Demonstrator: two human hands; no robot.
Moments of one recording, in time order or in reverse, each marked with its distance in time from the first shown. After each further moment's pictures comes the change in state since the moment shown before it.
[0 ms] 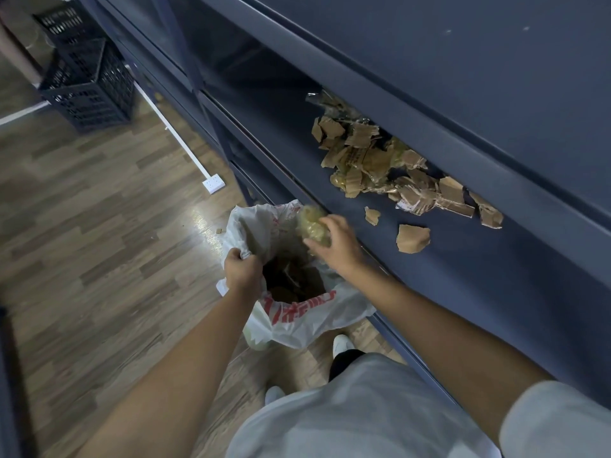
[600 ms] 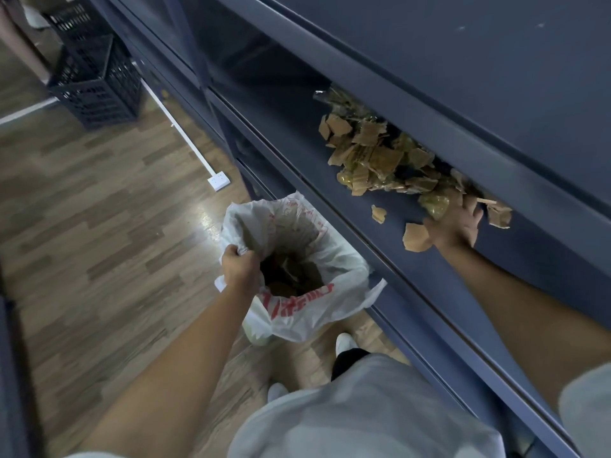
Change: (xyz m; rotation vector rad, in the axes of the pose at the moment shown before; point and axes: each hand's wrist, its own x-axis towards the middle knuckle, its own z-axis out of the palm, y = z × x) left_hand 0.007 0.001 -0.011 -0.051 0.034 0.010; right_hand 0.010 0.084 -0.117 -0.313 0.363 0.543
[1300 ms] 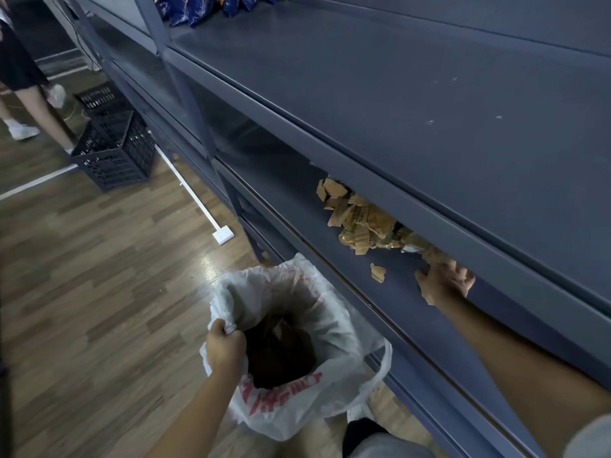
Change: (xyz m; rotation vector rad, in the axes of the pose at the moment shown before) left_hand -0.011 -0.001 -0.032 0.217 0.070 0.069; right_hand -0.019 -0.032 -0.026 -0.115 -0.285 0.069
